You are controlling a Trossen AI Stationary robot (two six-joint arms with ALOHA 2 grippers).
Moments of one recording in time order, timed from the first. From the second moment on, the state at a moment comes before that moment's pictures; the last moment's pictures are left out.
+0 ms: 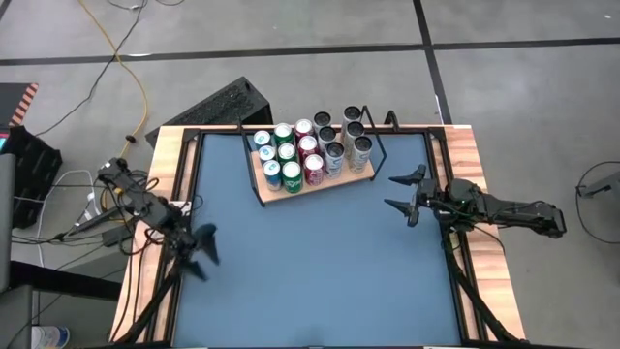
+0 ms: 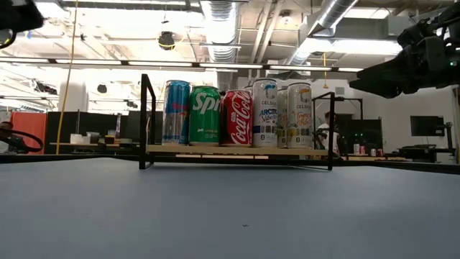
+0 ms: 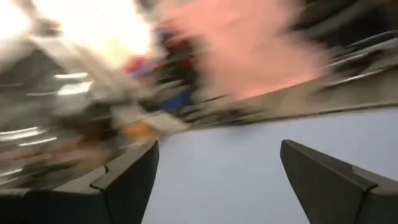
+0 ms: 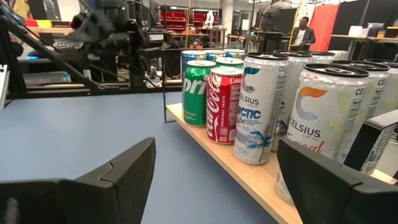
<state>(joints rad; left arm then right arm) -0.65 0.00 0.01 0.07 0.02 0.73 -0.14 0.05 0.03 -0.02 0.14 -0.03</state>
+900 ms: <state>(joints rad) -0.59 0.03 0.01 0.07 -0.36 -0.35 -0.14 0.05 0.03 -0.02 0.13 -0.03</state>
